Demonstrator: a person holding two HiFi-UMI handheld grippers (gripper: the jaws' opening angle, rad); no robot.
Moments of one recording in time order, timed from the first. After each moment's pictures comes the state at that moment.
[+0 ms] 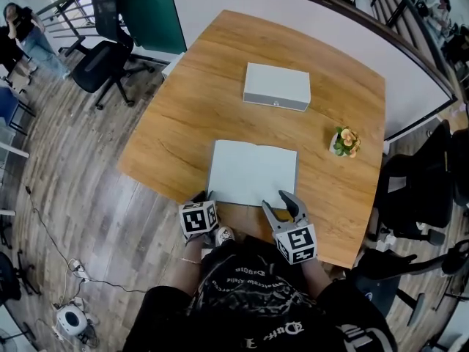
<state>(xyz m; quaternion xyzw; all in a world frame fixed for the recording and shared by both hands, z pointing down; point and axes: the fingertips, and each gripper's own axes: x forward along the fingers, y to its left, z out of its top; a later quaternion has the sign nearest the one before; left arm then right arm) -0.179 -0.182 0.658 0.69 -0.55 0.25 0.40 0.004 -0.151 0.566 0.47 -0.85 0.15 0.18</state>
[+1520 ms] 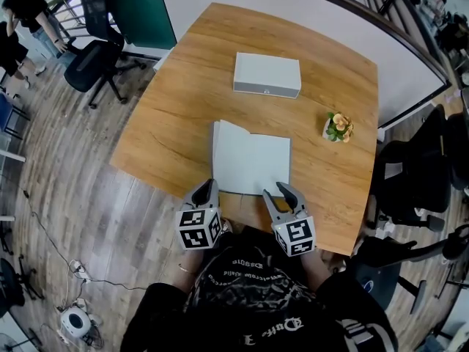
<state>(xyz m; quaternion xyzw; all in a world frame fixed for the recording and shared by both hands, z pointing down) -0.131 -0.174 0.554 0.78 -0.54 0.16 0.28 0.023 -0.141 0.565 0.50 -0.84 0.14 0.18</state>
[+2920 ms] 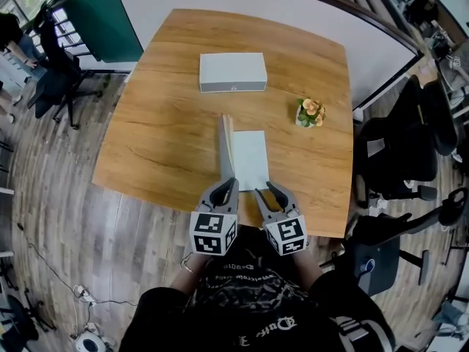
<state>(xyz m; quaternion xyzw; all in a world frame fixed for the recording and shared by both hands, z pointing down) -0.014 -0.147 0.519 0.88 -0.39 0.15 0.23 0.051 -0.115 0.562 0.56 -0.80 0.15 0.16</state>
